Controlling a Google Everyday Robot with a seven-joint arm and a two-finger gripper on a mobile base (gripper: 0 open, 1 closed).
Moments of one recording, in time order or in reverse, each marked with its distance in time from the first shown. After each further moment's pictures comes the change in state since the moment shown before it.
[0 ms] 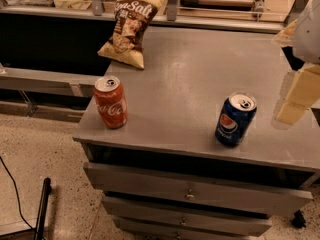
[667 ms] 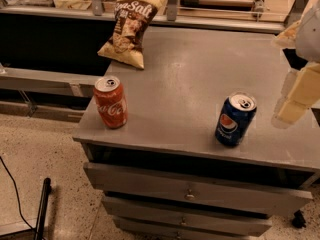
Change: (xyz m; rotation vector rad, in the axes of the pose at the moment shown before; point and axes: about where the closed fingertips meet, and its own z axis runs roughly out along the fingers) arm 0.002 -0.001 0.002 -0.033 -0.070 0.020
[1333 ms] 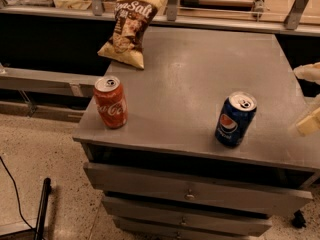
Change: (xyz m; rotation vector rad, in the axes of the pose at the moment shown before) arm 0.069 -0.020 0.046 -0.055 -0.433 0.225
